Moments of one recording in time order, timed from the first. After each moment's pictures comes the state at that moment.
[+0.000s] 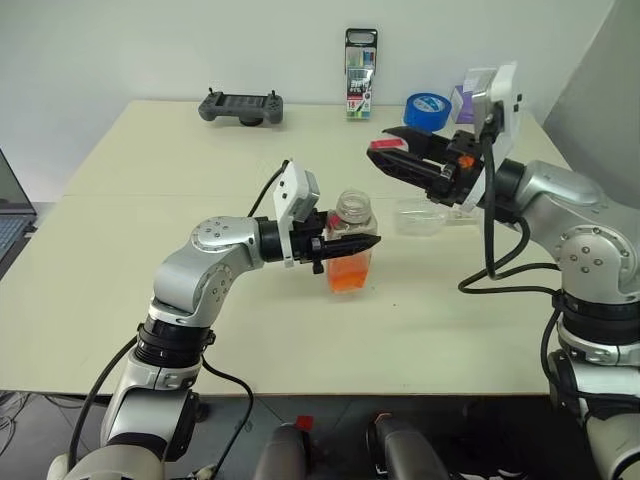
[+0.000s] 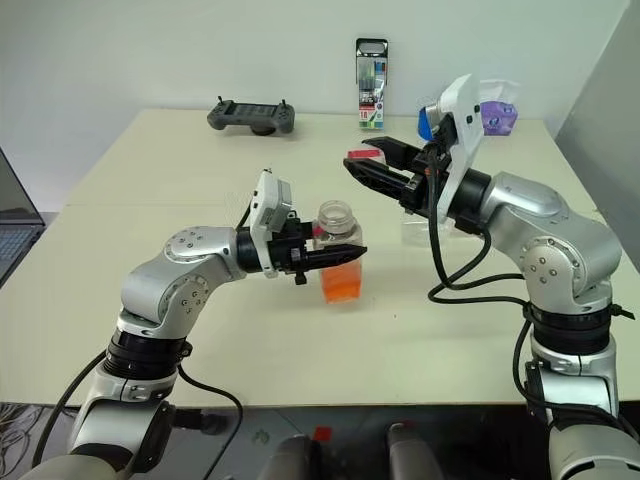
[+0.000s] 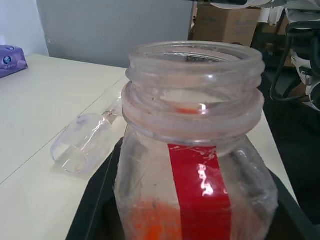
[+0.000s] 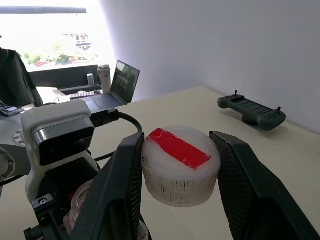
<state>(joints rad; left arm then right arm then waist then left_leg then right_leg) -0.67 0.46 -0.11 -0.14 -0.53 0.61 -0.97 -0.78 -0.55 -0.09 -0.35 0.77 0.85 0.56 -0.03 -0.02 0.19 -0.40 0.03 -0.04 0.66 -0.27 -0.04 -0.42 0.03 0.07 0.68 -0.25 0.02</state>
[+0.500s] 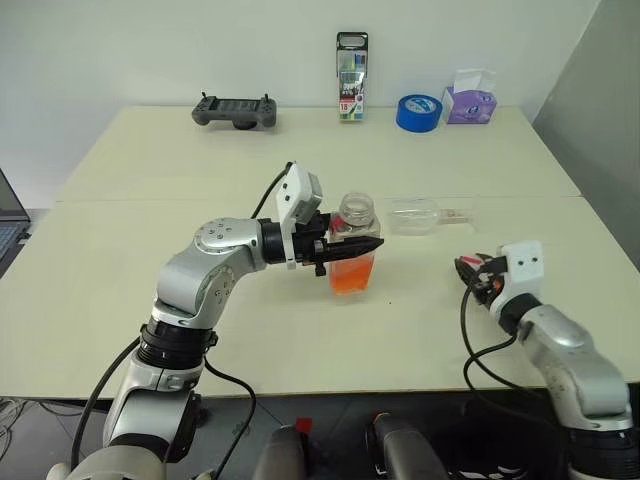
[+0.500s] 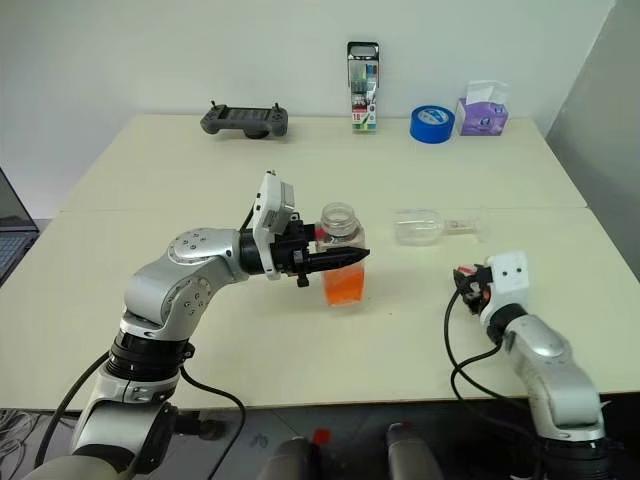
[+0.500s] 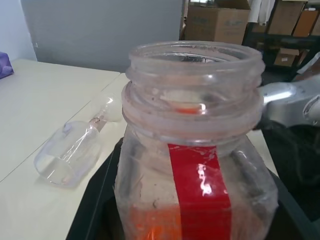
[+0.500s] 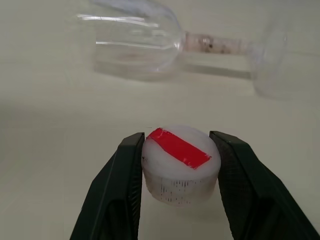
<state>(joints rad) -0.68 0.45 -0.11 -0.13 -0.53 0.60 -0.97 -0.09 -0.38 -0.09 -0.28 0.29 0.51 0.22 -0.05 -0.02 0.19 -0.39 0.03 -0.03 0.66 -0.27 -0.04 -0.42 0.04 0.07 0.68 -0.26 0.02</state>
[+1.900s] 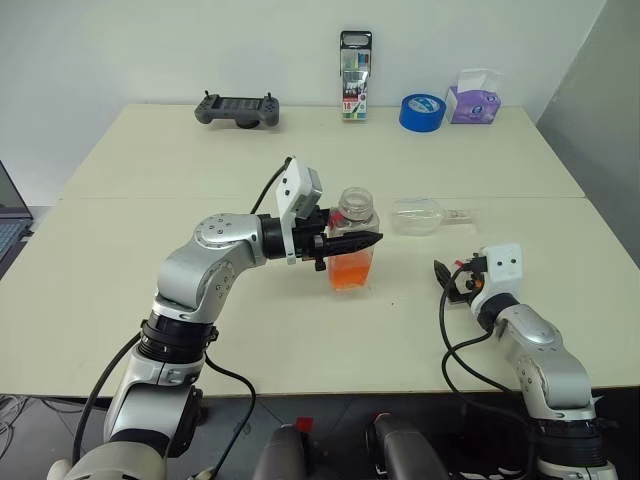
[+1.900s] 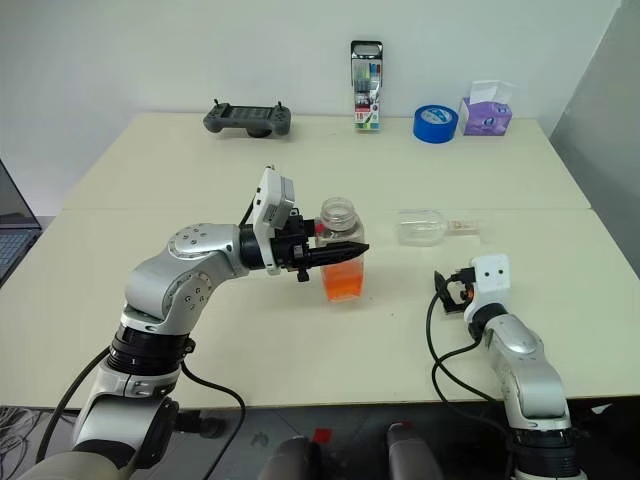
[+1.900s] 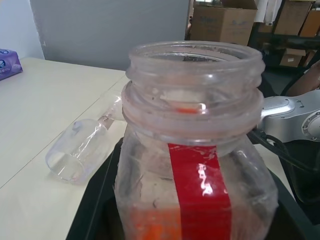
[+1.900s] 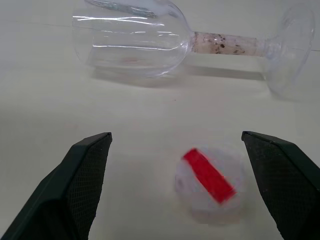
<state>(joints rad) -0.69 0.45 -0.11 -0.11 -0.53 0.60 -0.97 -0.14 -0.31 -0.10 -0.24 0.22 0.51 0.20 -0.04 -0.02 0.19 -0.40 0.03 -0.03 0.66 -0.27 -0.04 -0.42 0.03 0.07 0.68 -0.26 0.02</state>
